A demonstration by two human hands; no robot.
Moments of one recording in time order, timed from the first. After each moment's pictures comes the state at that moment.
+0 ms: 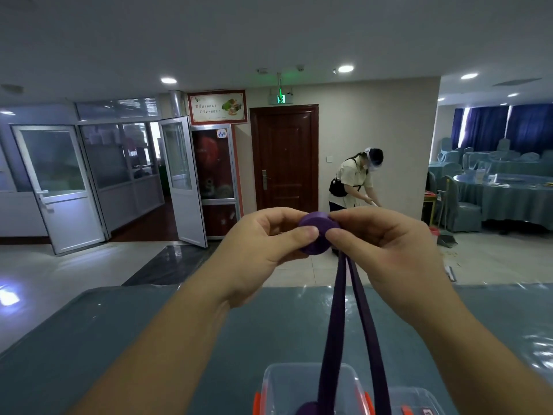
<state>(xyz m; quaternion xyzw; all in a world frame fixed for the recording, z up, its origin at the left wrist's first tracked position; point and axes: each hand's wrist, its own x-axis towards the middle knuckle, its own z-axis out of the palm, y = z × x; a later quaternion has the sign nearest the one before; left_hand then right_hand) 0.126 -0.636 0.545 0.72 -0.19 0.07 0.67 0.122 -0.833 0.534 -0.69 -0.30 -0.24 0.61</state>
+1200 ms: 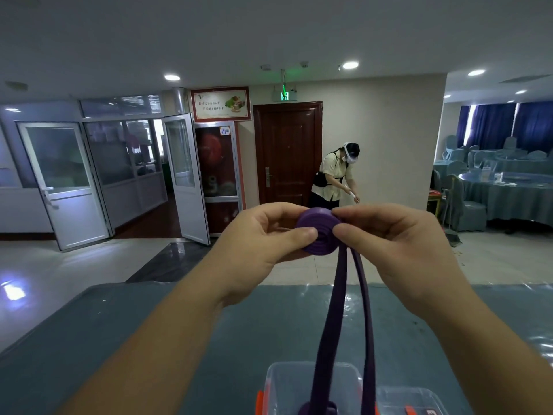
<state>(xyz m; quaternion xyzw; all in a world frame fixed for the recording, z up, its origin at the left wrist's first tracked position) 0.124 -0.628 0.548 0.73 -0.20 0.09 0.65 0.129 -0.835 0.541 -0.69 -0.29 -0.21 0.63</state>
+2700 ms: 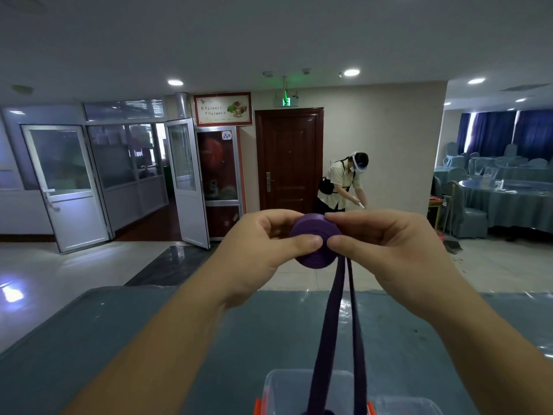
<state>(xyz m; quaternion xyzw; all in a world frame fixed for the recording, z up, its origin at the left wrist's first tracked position) 0.133 -0.628 0.548 0.75 -0.21 0.12 0.61 0.135 -0.836 0.548 -0.70 -0.32 -0.17 0.61</state>
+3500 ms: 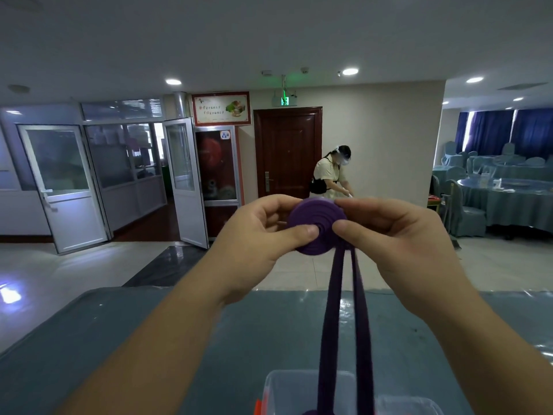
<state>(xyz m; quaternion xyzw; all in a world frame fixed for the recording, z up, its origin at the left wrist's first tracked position) 0.131 -0.627 0.556 0.75 -0.20 0.15 0.62 0.138 -0.833 0.550 -0.65 -0.31 -0.20 0.66</state>
